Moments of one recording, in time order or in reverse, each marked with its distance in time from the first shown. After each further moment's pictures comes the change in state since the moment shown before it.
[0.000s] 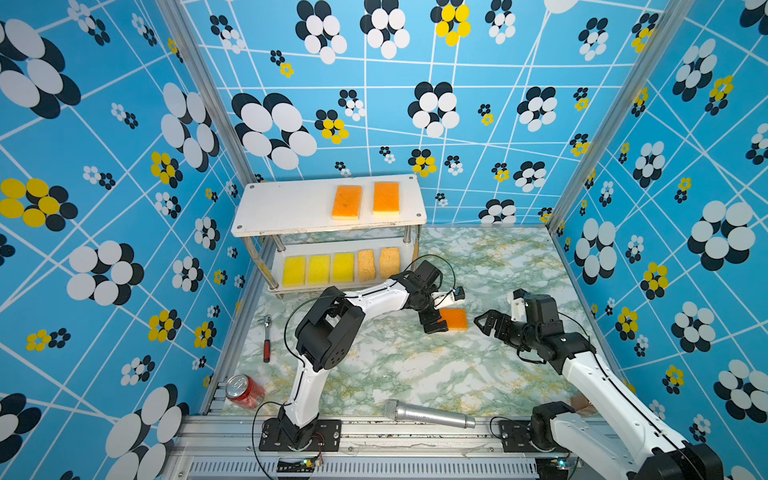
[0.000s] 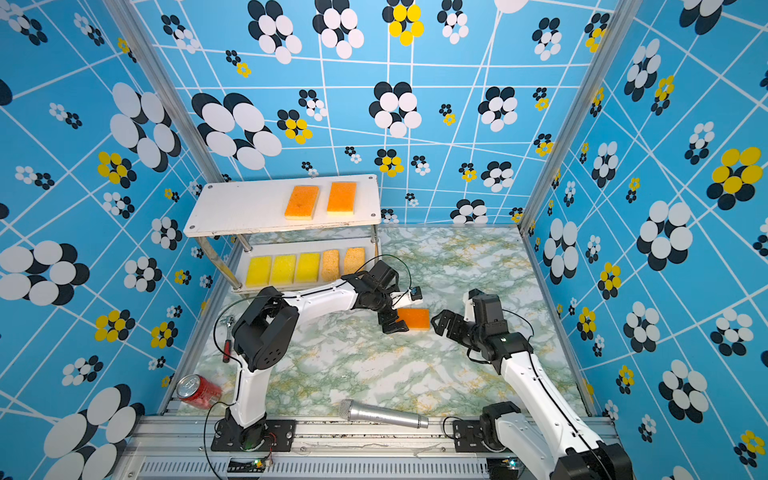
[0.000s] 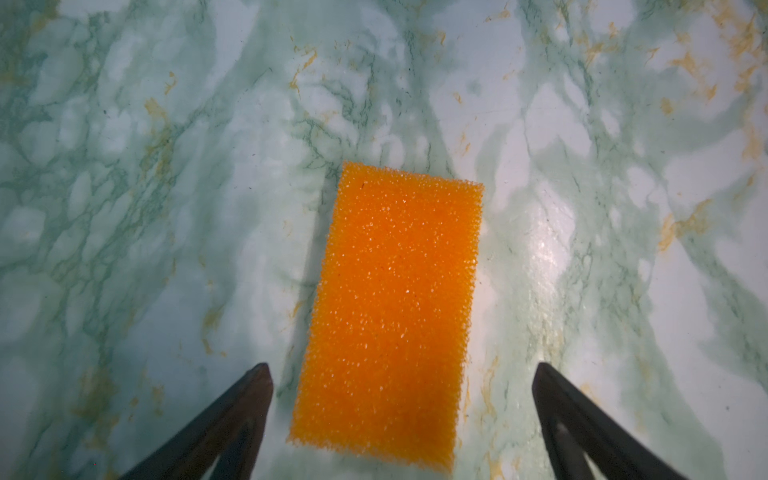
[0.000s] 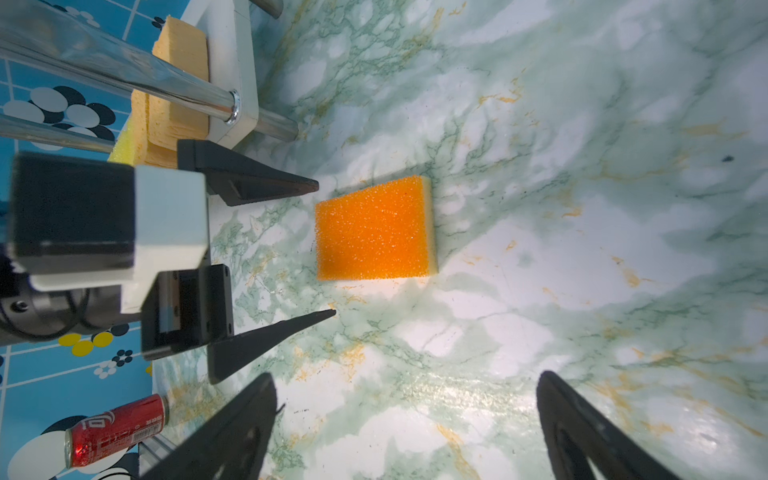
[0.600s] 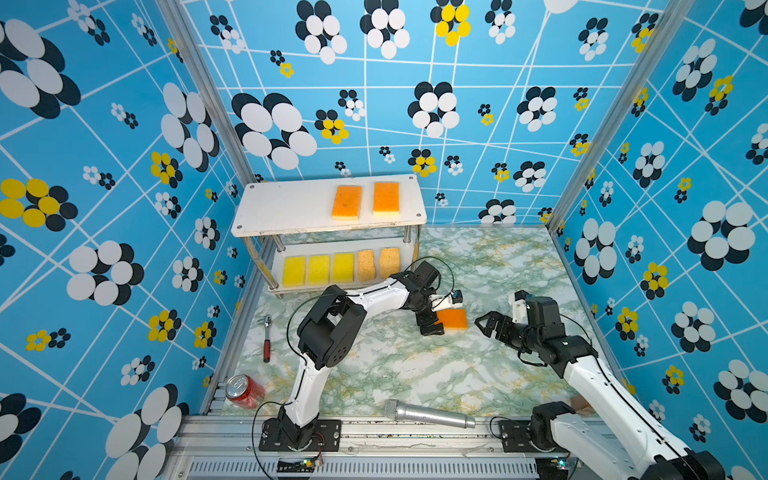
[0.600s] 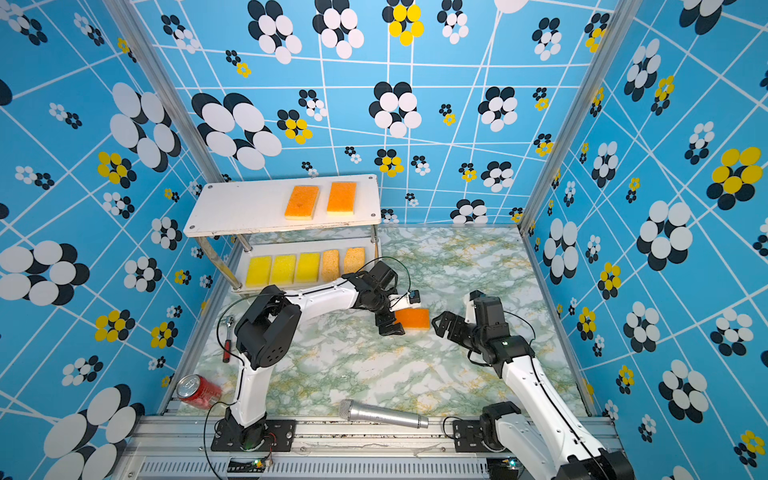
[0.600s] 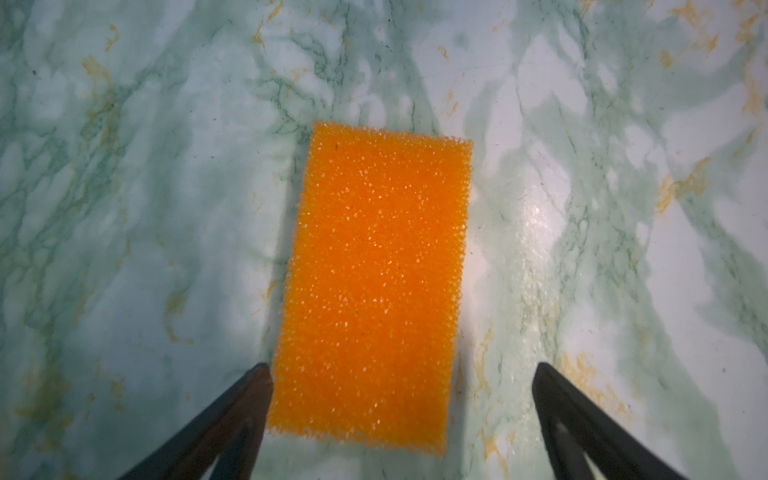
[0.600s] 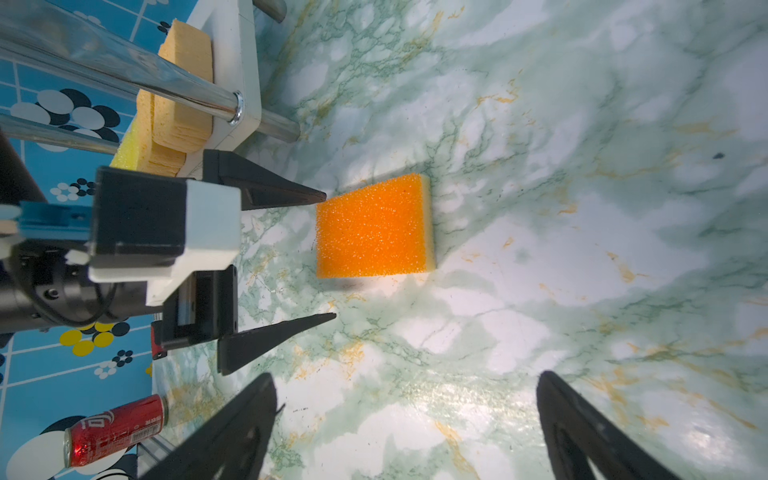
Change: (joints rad) left arm 0.008 0.016 0.016 -0.059 0.011 0.041; right arm -0.002 -0.034 -0.018 -0.003 0.001 0.001
